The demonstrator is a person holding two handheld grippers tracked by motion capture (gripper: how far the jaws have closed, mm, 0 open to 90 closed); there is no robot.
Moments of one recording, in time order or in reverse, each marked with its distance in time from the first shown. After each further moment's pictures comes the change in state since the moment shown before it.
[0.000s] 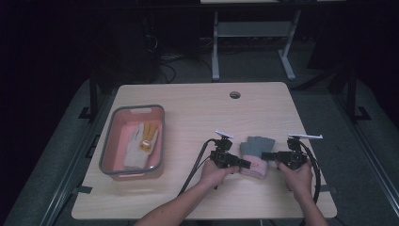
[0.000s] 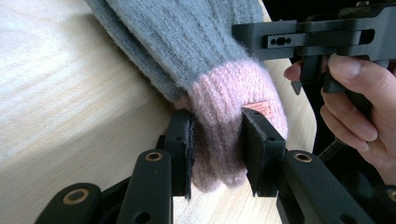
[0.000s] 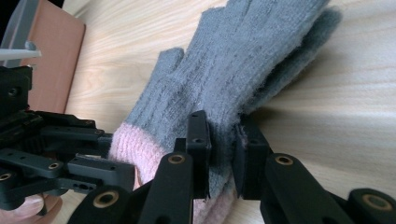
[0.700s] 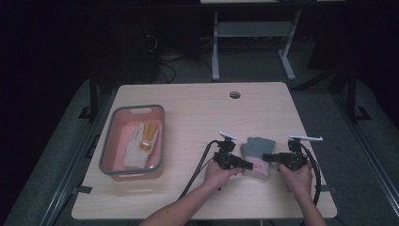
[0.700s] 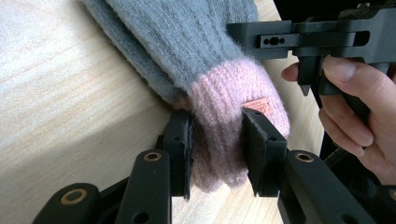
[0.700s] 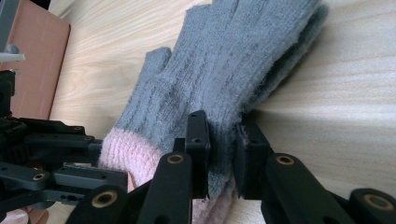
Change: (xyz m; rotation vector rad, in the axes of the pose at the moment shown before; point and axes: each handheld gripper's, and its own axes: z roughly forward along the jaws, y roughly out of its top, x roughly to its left) left arm -0.002 -0.001 0.013 0.013 0.024 -0.019; right arm -0.012 -0.003 0.005 -0.002 -0.026 0.015
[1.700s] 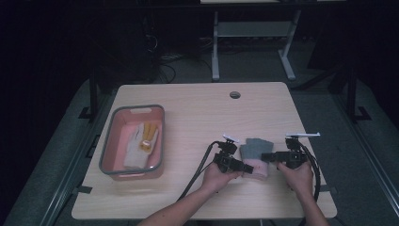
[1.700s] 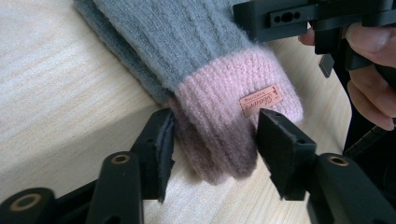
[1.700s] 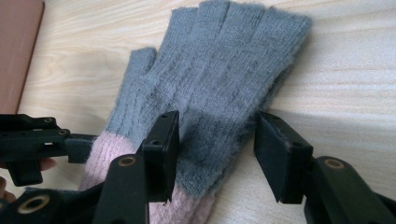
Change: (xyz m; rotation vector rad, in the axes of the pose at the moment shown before) left arm -0.011 -0.006 -0.003 0.024 0.083 0.072; right arm 0.009 0.006 -0.001 0.039 -0.089 -0.069
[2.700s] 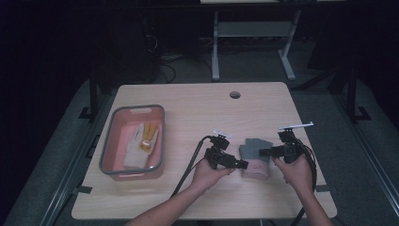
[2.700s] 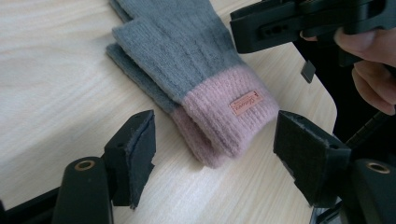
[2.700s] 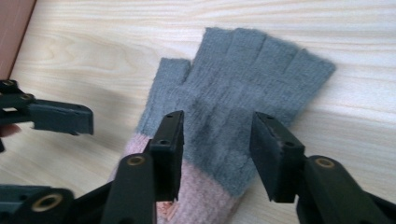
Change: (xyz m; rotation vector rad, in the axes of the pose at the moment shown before) left arm -0.004 0.001 -0.037 -0.062 0.024 0.105; right arm 0.042 0.016 -0.015 0.040 -0.101 -0.122
